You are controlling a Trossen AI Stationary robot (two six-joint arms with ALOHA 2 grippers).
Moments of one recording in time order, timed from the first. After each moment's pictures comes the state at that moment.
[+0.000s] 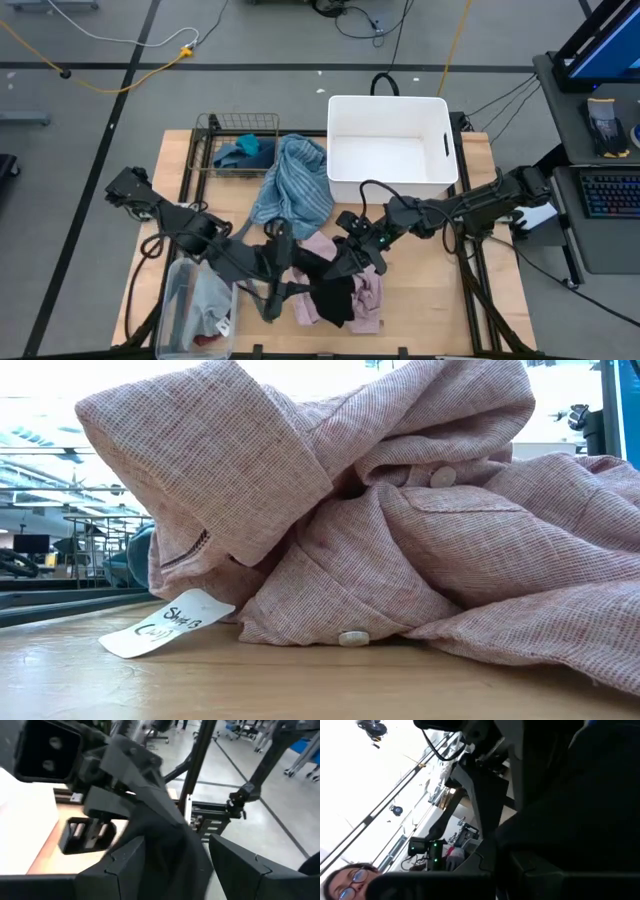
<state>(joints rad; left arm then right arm) -0.56 1.57 1.68 -0.45 -0.37 -0.34 0.27 1.52 1.19 0.48 -0.40 1.12</state>
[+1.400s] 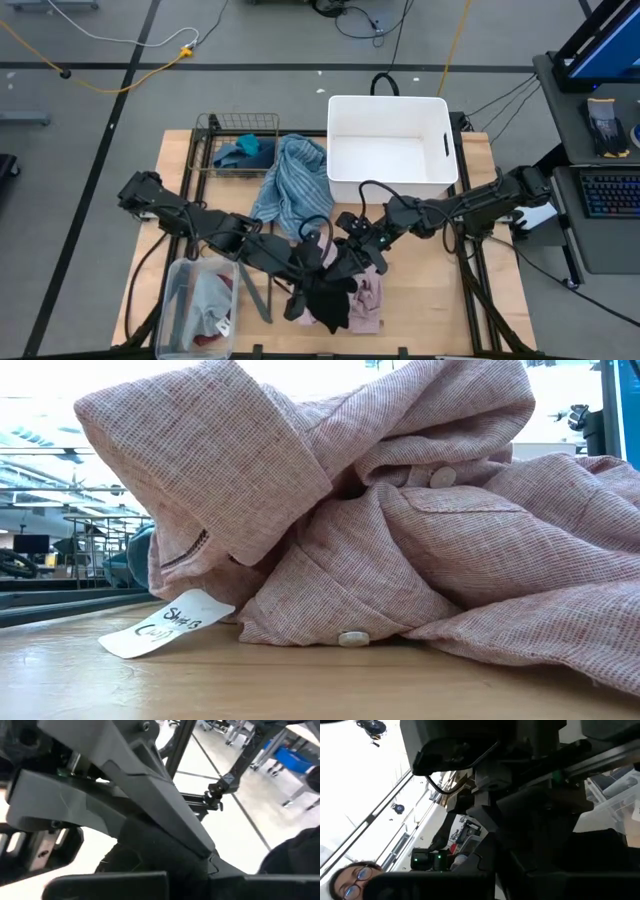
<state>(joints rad) -0.44 1.69 1.68 -0.35 -0.10 -0.37 0.28 1.52 1.19 0.48 -0.42 1.14</state>
